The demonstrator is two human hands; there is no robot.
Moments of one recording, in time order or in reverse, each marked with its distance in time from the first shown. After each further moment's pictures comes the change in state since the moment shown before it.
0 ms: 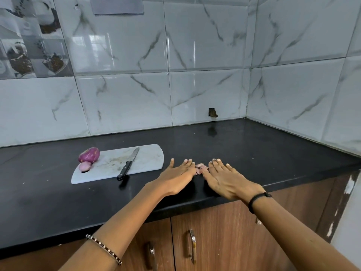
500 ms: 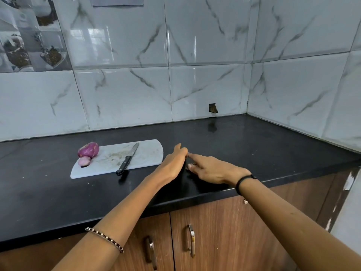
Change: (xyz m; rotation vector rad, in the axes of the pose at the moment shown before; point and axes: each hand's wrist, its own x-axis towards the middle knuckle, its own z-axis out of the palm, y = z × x) left_hand 0.014 -0.002 -0.008 -0.512 0.217 -0.137; right_hand 0.012 -0.029 -0.024 0.178 -0.043 -0.176
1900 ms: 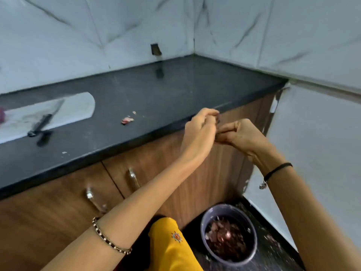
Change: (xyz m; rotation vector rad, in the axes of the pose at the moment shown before) left_hand -0.076 0.066 0.208 -0.350 -0.064 0.297; right_hand -0.176 0.135 0.022 0.920 0.541 0.345
